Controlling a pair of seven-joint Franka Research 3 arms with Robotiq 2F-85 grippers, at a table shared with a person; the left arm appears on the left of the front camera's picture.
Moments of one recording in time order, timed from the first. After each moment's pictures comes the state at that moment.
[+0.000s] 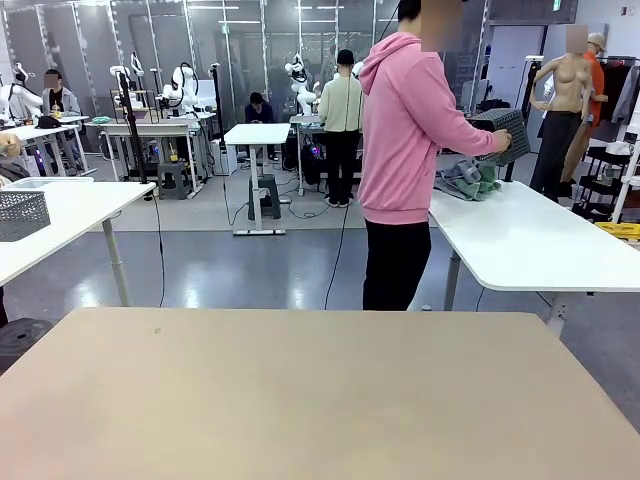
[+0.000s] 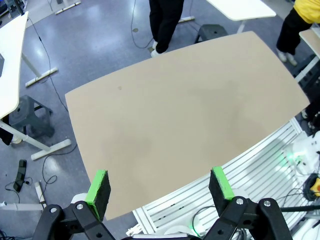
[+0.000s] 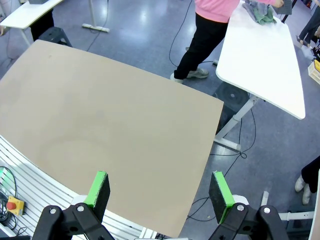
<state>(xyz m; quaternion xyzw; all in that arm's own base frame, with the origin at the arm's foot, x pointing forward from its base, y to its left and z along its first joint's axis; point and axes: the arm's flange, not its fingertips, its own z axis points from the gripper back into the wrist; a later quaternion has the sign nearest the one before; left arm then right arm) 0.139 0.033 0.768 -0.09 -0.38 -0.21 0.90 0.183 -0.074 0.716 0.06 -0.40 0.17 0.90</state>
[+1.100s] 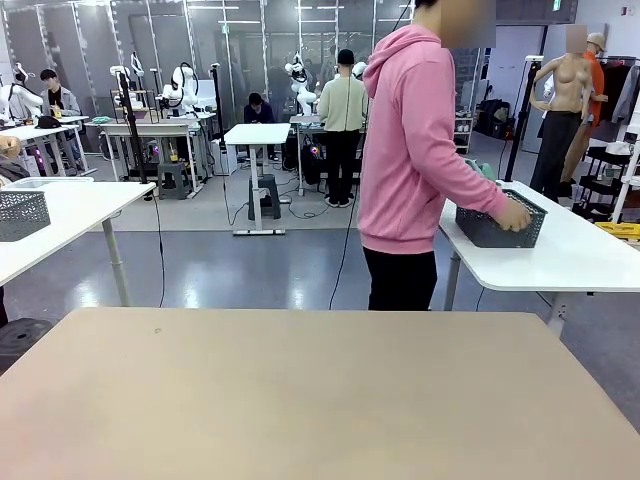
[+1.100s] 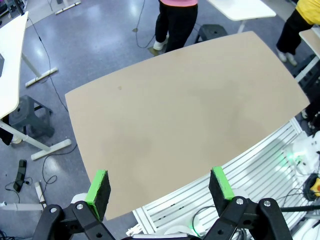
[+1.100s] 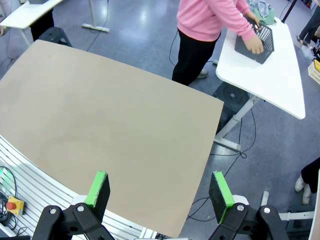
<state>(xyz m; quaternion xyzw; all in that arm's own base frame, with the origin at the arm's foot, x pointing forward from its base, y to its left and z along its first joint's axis) 0.139 0.033 0.768 -0.09 -0.38 -0.21 0.90 0.183 -0.074 0.716 0.06 -0.40 0.17 0.90</state>
